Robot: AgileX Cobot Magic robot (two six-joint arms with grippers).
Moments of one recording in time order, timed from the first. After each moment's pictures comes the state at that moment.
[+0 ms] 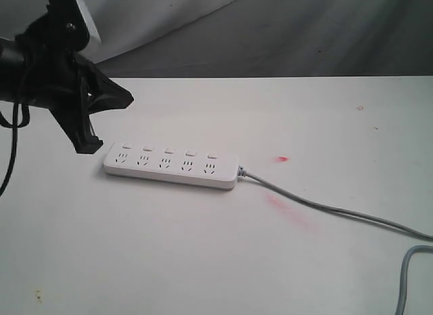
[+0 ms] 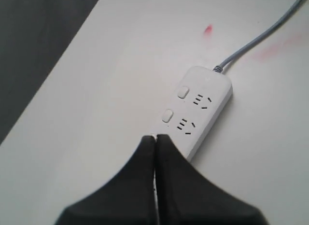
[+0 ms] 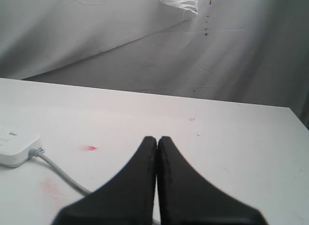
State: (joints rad) left arm -0.10 1.49 -1.02 -0.86 0.61 1.58; right arm -0.07 0.01 0.00 0.15 0.18 -0.21
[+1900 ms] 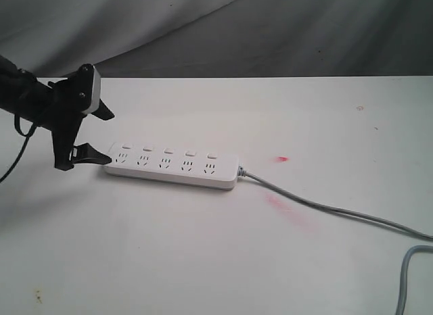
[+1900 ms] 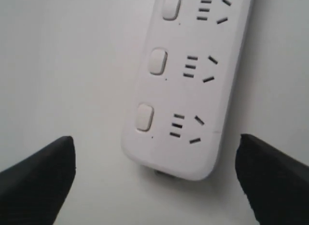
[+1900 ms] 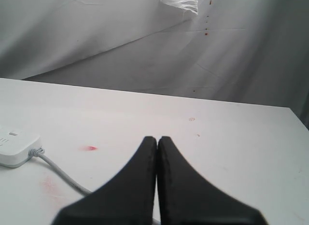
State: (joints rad) left arm 0.13 2.03 -1.32 -0.78 0.76 2.09; right arm -0.07 0.01 0.00 0.15 0.18 -0.21
